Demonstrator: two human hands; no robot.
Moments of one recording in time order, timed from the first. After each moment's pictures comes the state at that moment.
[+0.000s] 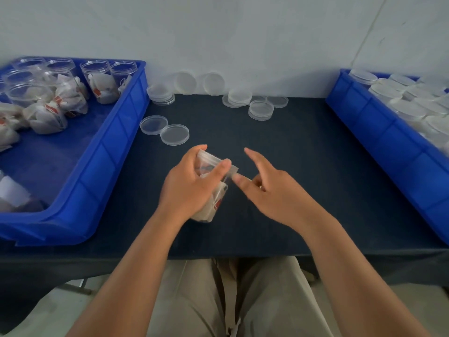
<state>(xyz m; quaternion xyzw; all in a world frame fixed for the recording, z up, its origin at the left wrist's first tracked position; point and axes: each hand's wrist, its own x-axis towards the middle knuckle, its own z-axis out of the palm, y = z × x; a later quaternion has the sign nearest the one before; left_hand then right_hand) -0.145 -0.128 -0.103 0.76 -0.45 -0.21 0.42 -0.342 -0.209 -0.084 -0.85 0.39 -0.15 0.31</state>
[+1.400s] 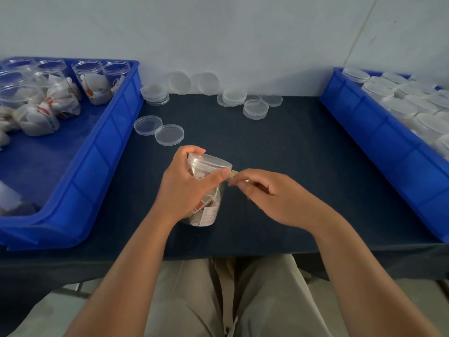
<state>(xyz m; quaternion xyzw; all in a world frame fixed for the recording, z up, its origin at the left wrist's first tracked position) -0.147 -0.120 -0.097 0.69 -0.45 -0.24 0.51 -0.360 -0.206 -0.071 -0.87 0.32 -0.11 0.35</state>
